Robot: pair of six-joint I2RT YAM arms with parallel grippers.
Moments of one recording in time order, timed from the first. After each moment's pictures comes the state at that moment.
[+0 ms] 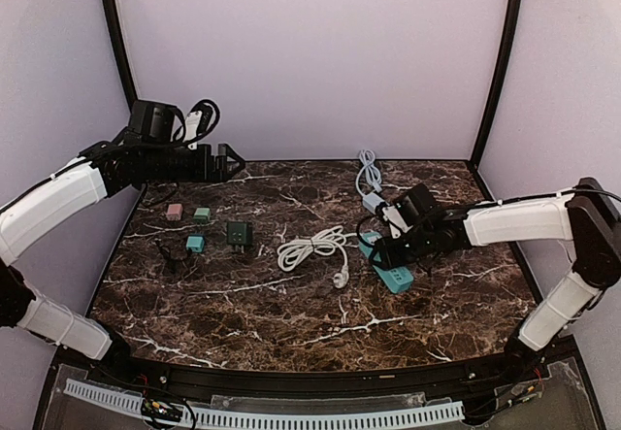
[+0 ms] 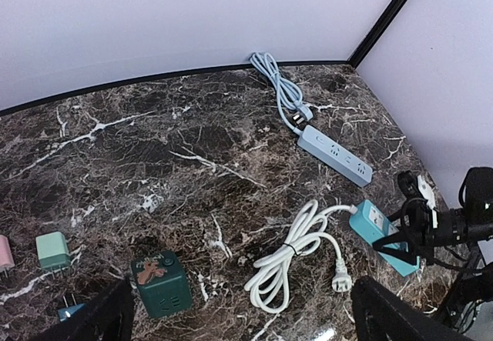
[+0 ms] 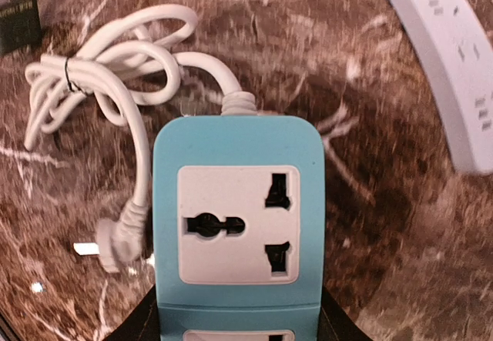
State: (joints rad) left arm -0.49 1.31 1.24 -0.47 0.15 -0.29; right arm 0.72 1.55 0.85 -0.27 -0.04 0.35
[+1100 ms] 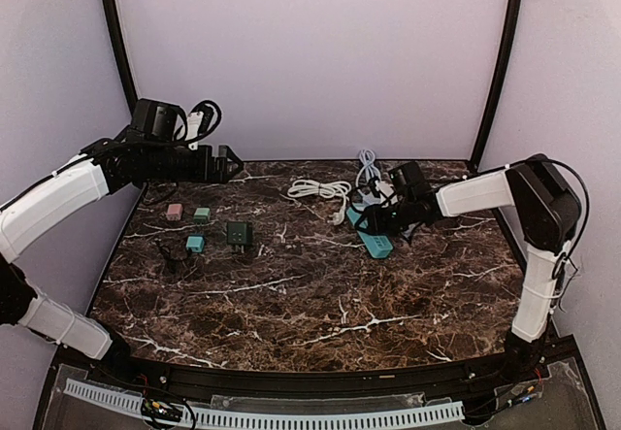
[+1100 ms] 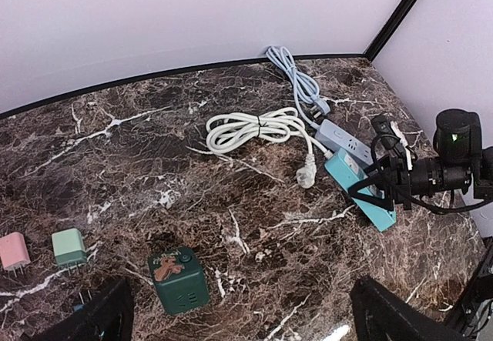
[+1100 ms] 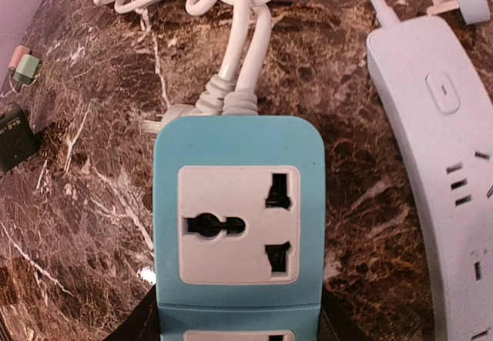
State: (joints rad) left arm -0.50 1.33 1.27 -0.51 0.10 -0.26; right arm 0.52 1.93 1.17 -0.07 -0.27 0.33
